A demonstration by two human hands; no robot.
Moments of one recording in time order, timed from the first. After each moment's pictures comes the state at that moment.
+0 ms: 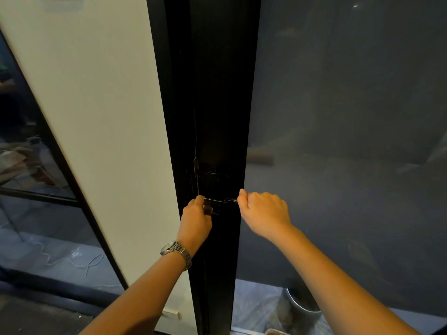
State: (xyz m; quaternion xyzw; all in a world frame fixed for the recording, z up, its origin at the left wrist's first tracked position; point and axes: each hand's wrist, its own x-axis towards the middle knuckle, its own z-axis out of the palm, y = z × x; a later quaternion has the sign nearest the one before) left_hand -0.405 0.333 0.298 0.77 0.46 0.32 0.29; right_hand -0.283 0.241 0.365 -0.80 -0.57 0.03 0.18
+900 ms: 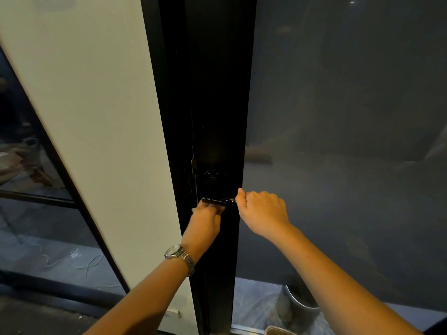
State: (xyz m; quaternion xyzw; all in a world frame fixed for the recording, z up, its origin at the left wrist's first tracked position) left_hand -0.394 0.325 0.289 0.83 0.40 0.32 0.22; right_hand -0.283 0.242 0.365 -0.80 -0.56 0.03 0.20
